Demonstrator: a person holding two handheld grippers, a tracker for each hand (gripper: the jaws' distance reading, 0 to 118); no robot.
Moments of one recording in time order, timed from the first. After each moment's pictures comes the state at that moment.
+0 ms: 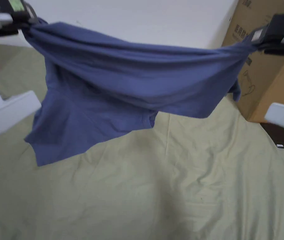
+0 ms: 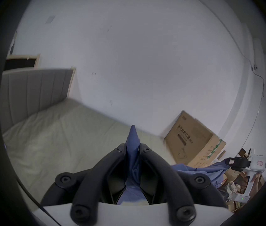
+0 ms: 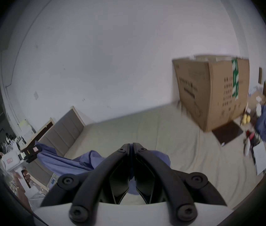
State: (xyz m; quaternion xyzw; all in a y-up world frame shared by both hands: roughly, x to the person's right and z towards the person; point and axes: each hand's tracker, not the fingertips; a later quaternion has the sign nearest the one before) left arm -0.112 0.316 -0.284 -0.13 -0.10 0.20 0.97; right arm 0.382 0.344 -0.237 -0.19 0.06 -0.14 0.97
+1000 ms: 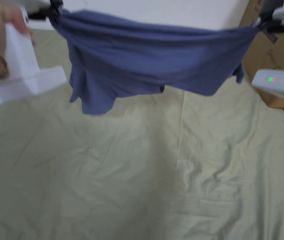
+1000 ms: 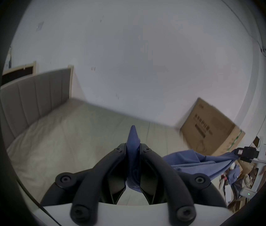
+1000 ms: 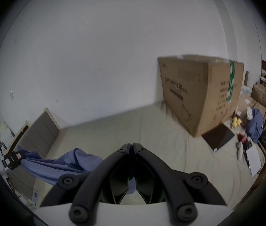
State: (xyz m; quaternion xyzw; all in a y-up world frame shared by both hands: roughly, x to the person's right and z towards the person) left arm -0.065 0.241 -0.404 -0.25 -0.06 0.15 0.96; right arm 0.384 0.253 -0.373 -0.27 -0.06 -0.14 0.95
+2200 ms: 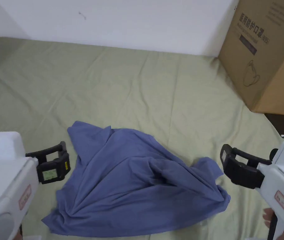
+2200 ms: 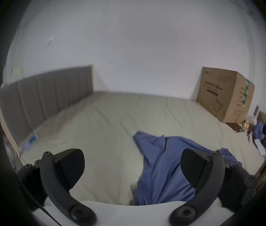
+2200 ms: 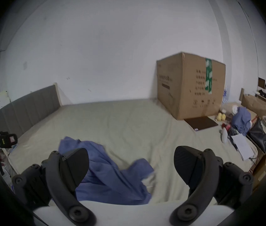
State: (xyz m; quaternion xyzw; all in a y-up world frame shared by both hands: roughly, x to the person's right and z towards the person) left arm -0.059 0.101 -0.154 -0.18 0.01 0.00 0.98; right arm 0.337 0.115 -0.098 -0.16 -0.03 -0.03 0.99
